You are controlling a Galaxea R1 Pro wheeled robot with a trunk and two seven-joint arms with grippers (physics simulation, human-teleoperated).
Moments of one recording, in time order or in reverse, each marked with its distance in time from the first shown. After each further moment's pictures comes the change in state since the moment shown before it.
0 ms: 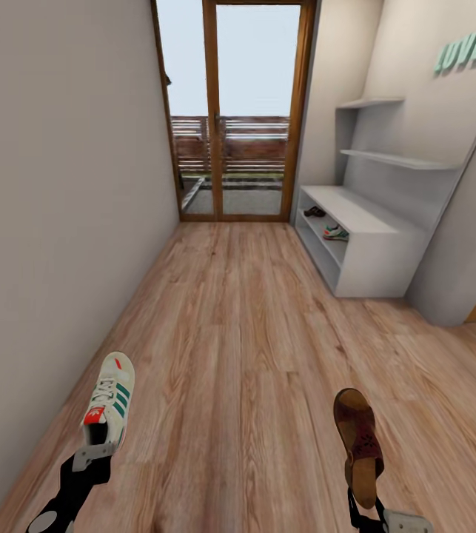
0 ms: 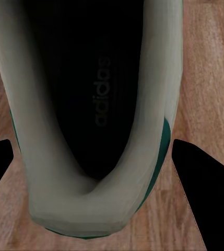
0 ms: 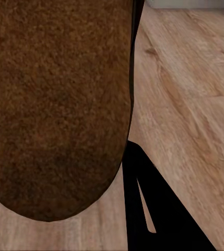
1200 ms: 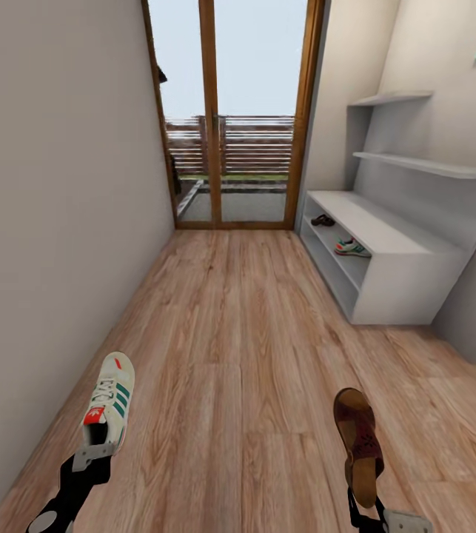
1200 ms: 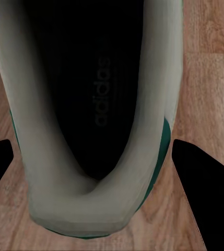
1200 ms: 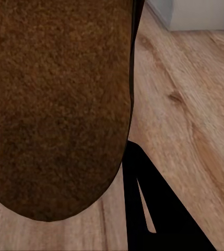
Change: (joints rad) left arm 0.000 0.000 0.000 0.000 0.000 0.000 0.000; right arm 0.000 0.000 0.000 -0.002 0.000 -0.001 0.000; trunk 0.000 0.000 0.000
